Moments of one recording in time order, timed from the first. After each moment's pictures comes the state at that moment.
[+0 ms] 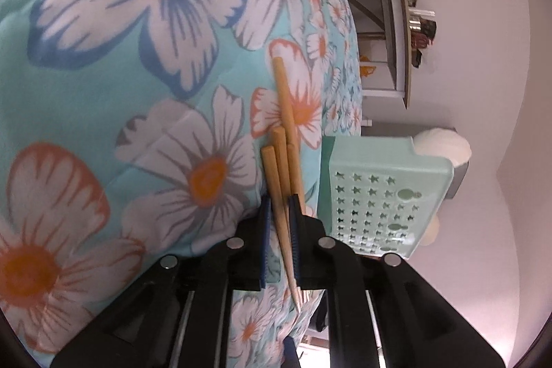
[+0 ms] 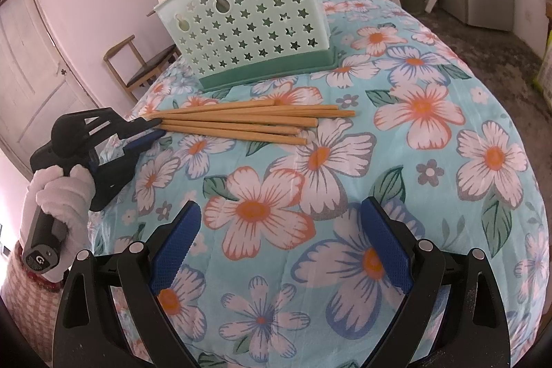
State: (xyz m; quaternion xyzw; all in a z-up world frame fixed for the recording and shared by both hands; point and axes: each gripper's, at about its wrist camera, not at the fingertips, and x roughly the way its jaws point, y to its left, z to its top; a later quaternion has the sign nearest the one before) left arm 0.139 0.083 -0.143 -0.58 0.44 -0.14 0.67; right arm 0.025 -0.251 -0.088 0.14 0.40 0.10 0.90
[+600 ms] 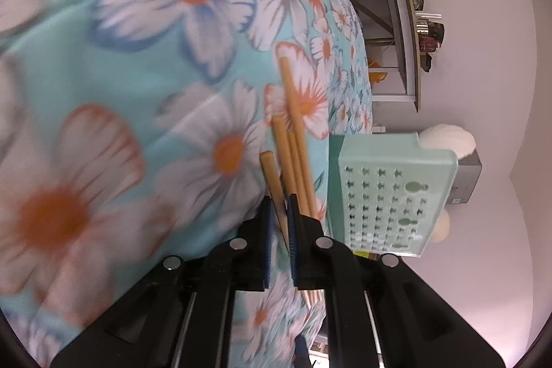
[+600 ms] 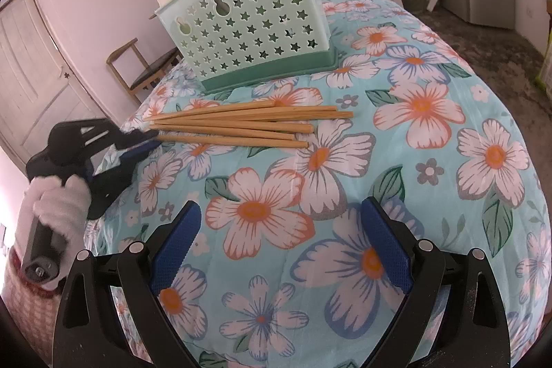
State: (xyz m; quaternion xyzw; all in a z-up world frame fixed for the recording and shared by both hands) left arm 0.115 0.085 -0.131 -0.56 0.45 -0.11 0.69; right arm 0.026 -0.253 -0.086 0.15 0.40 0.11 0.90
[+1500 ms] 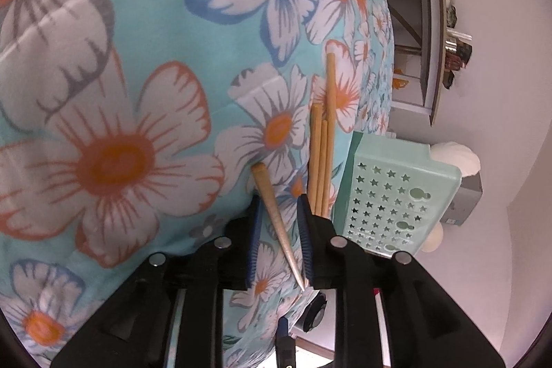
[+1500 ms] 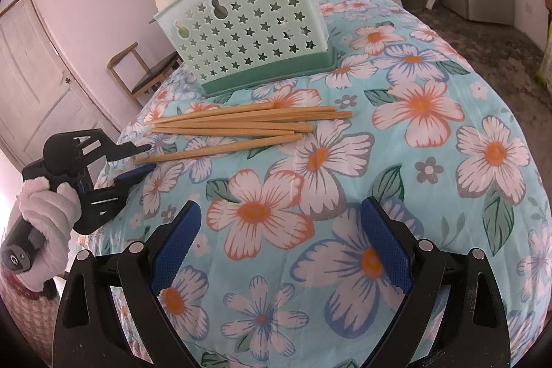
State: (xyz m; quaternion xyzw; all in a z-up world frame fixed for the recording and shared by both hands) left arm 0.101 0.101 -0.140 -0.61 0.49 -0.07 0.62; right arm 0.026 -0.253 -0.085 0.16 0.40 0.10 0.90
